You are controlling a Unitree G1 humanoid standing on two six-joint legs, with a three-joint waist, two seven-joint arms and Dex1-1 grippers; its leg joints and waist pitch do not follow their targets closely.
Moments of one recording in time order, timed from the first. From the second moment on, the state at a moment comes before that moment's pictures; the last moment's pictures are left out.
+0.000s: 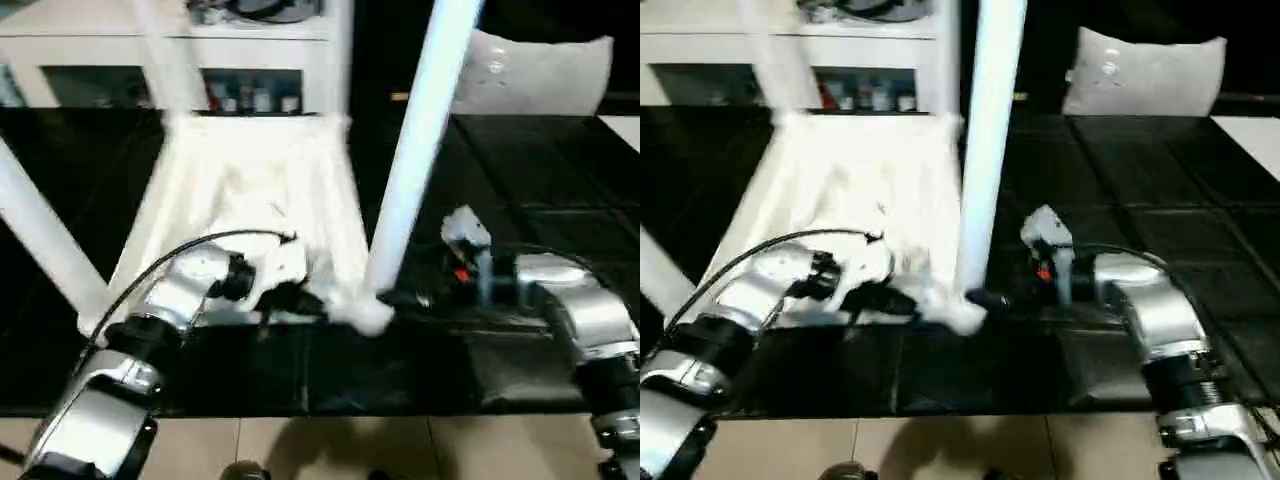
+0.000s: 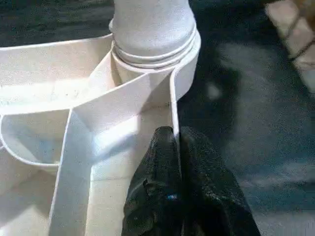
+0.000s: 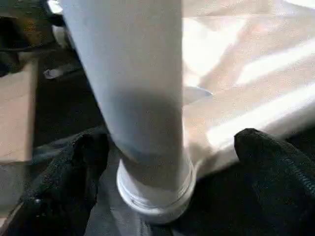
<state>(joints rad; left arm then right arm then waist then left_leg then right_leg) -0.68 0.35 -0.33 0.71 0.03 -0.14 -1.40 -0.47 -0.52 0.13 0.30 0.27 0.35 1.30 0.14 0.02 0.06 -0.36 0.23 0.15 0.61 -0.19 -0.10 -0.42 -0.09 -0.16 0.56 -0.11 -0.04</state>
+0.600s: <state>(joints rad) -0.68 0.35 -0.37 0.72 0.03 -0.21 -1.48 -0.47 -0.55 0.20 0.30 0.31 0.37 1.49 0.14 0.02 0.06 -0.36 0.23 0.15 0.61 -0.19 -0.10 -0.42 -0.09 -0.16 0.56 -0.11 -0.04</state>
